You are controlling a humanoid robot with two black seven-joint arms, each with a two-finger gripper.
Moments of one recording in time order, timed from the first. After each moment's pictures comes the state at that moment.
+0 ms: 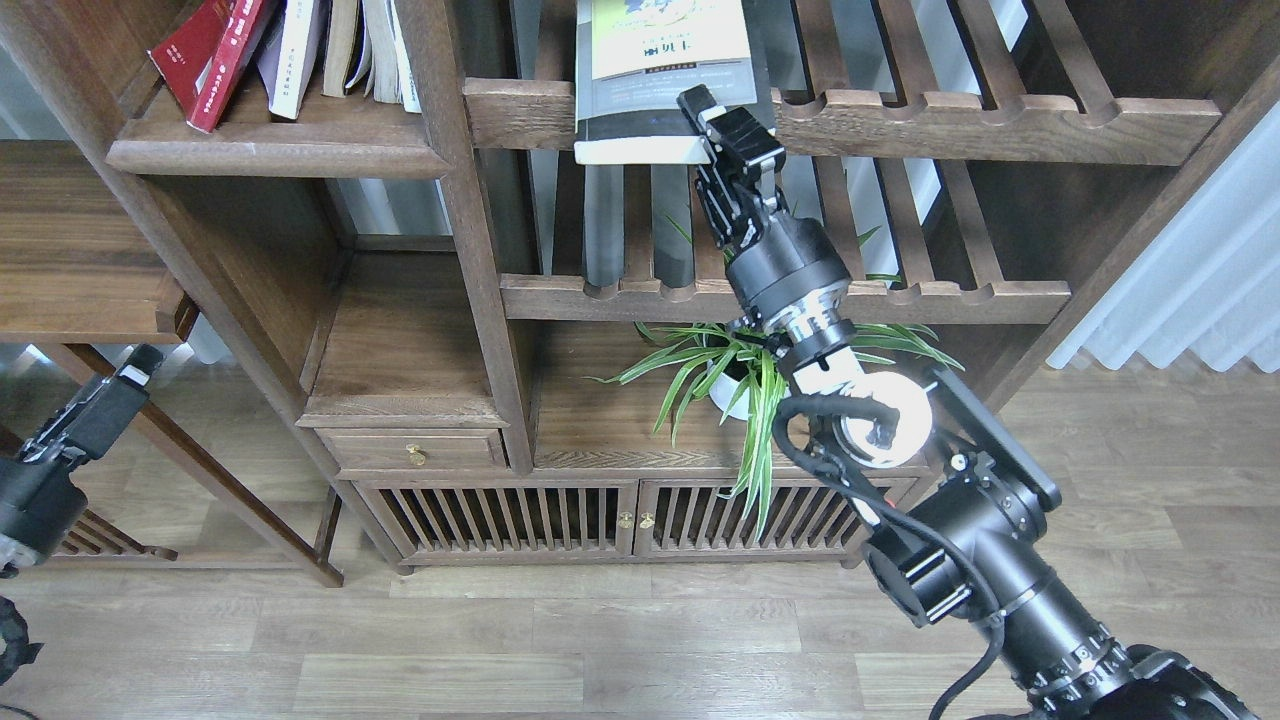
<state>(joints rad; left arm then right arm) 0.07 0.39 -1.59 -1.18 0.31 -0.49 0.08 0.40 0.01 1.03 1.41 0.21 0.25 0.13</state>
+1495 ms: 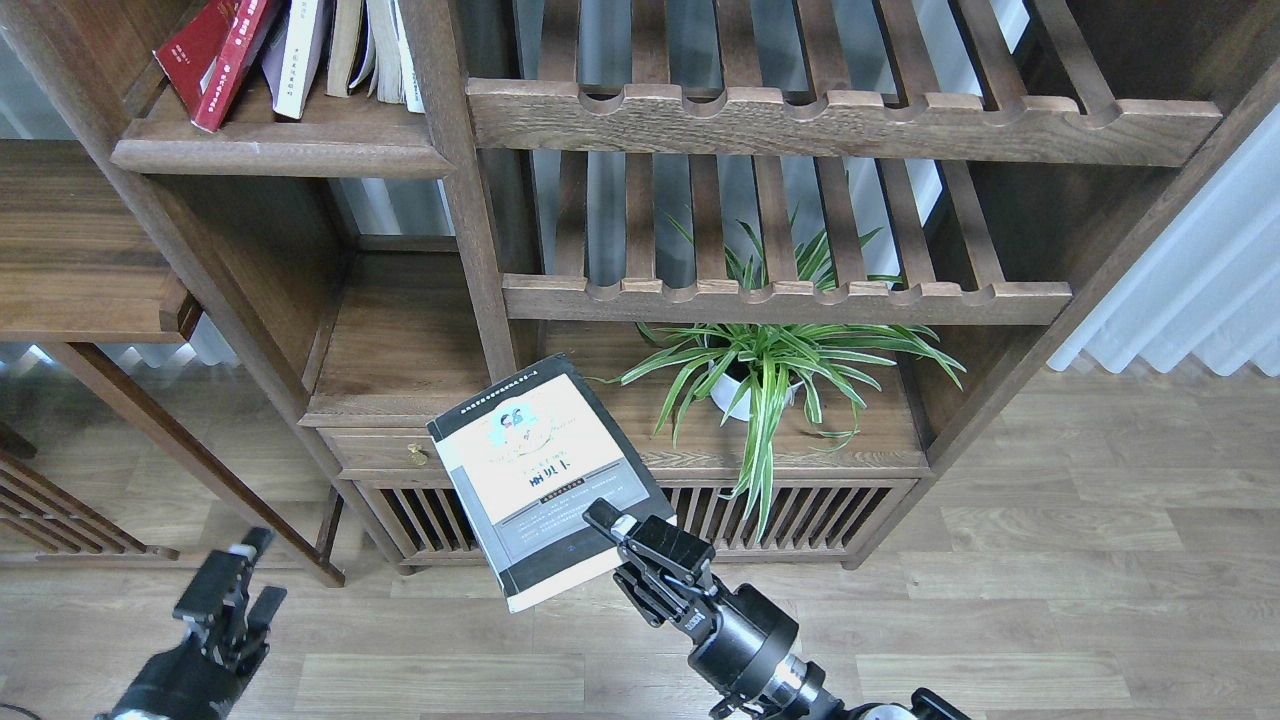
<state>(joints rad) 0.21 0.29 -1.14 -1.18 -0.42 -0.49 0.08 -0.11 -0.02 0.81 1.28 0.33 0.58 -0.29</state>
